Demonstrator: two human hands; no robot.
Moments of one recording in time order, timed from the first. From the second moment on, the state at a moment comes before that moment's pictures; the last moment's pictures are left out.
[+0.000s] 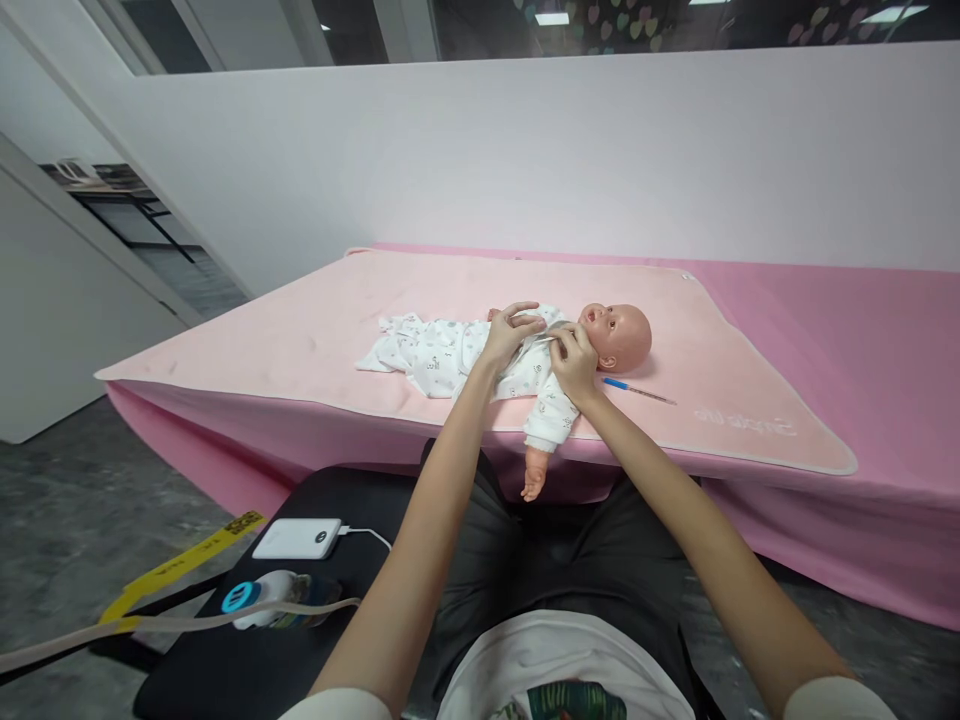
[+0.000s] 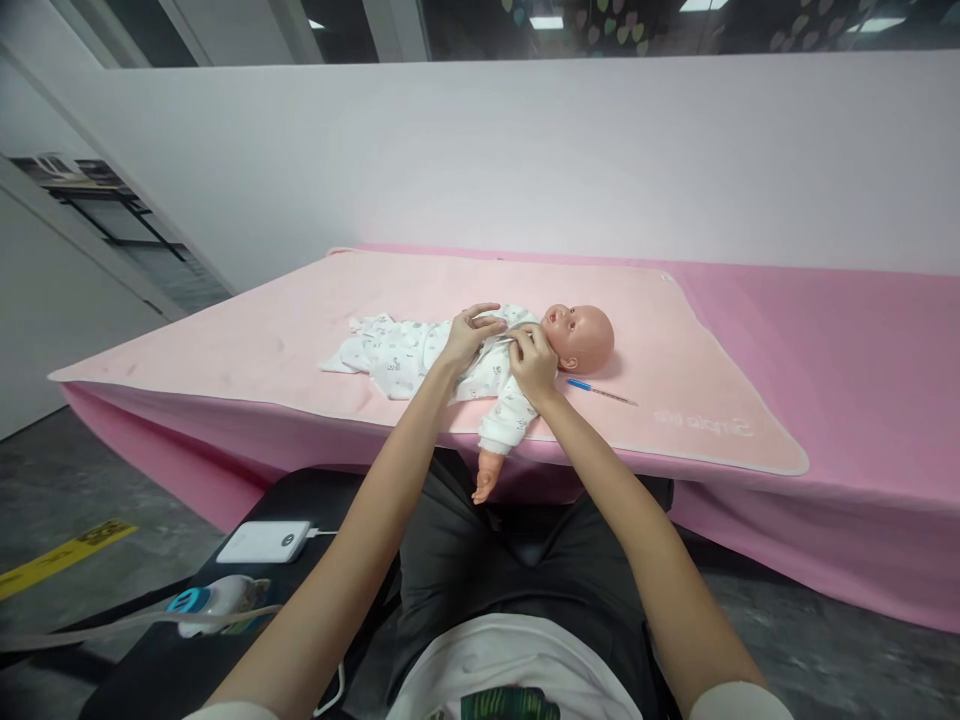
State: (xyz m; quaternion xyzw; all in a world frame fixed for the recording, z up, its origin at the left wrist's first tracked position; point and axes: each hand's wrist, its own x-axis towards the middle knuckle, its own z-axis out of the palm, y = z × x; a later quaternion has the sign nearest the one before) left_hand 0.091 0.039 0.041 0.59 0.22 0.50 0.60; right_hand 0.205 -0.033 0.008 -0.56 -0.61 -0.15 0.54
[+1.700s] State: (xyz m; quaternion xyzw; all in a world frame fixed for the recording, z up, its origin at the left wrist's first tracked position) left_hand 0.092 0.035 0.037 0.64 0.23 0.48 0.55; right_hand 0.204 -0.029 0.005 -0.58 -0.60 -0.14 0.53
